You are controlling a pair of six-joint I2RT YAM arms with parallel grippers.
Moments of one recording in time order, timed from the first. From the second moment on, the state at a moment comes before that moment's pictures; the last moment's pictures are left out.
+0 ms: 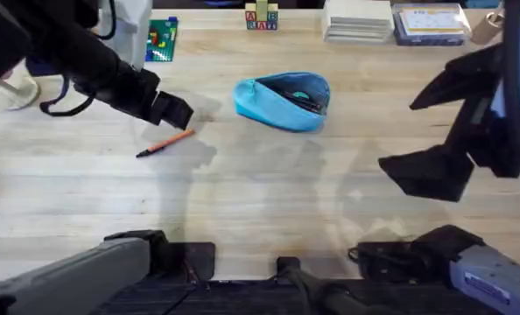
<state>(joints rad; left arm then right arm) 0.06 1.33 1.20 -1.20 0.05 0.43 0.36 0.97 1.33 -1.43 -0.22 -0.52</state>
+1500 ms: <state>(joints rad) 0.12 1.64 1.08 -0.98 0.06 0.92 0.36 0.97 1.33 -1.45 -0.21 -0.52</state>
